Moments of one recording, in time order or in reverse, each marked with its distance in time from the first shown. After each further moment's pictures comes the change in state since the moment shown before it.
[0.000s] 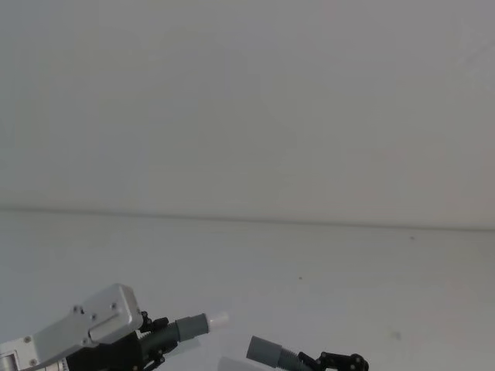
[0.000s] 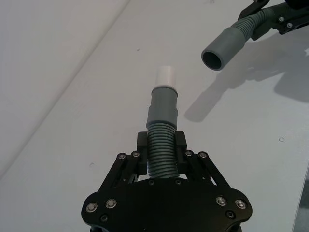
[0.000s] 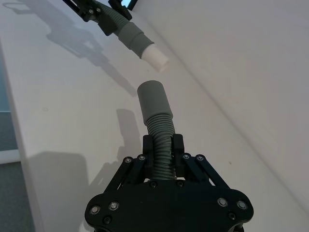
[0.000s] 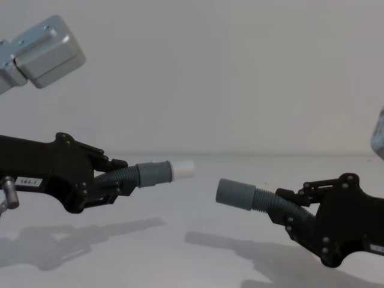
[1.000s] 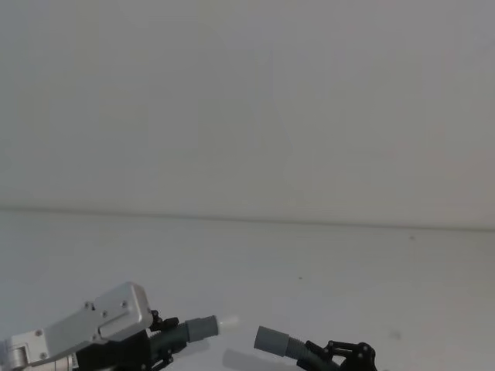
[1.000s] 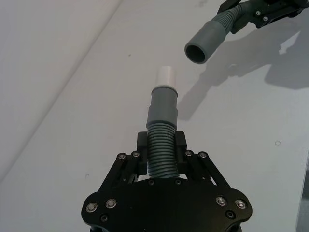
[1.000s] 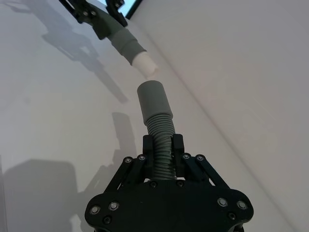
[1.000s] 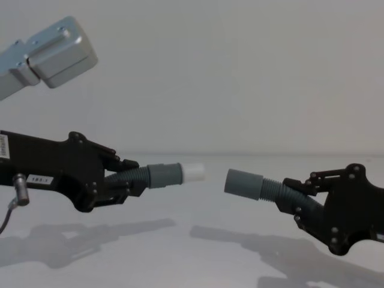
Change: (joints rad) left arm -0.054 -0.013 0.036 0.037 0.009 -0.019 -0.047; right arm 0.060 -0.011 0.015 0.108 -0.014 -0.142 0.027
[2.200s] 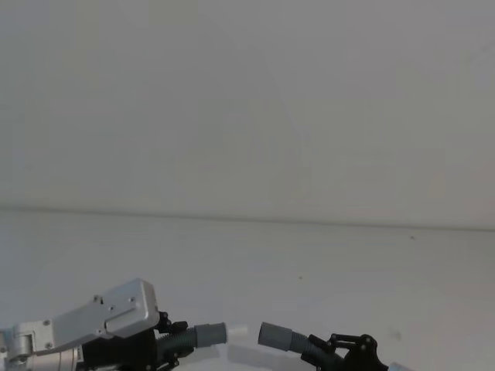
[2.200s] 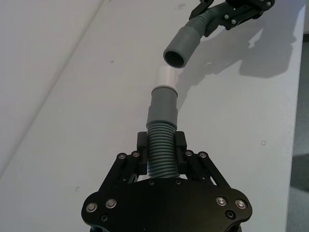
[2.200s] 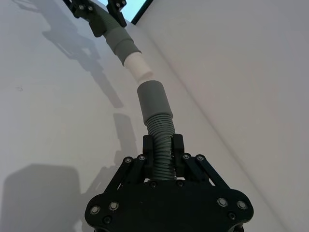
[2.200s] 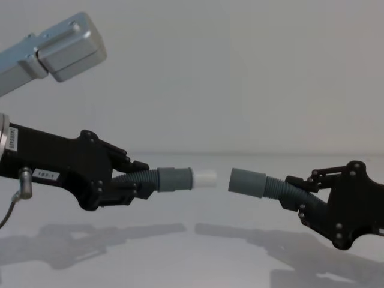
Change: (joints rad) left arm -0.082 0.012 0.061 0.034 -0.023 -0.006 -0.084; right arm 0.082 -0.005 -0.015 0.119 0.032 -0.102 0.060
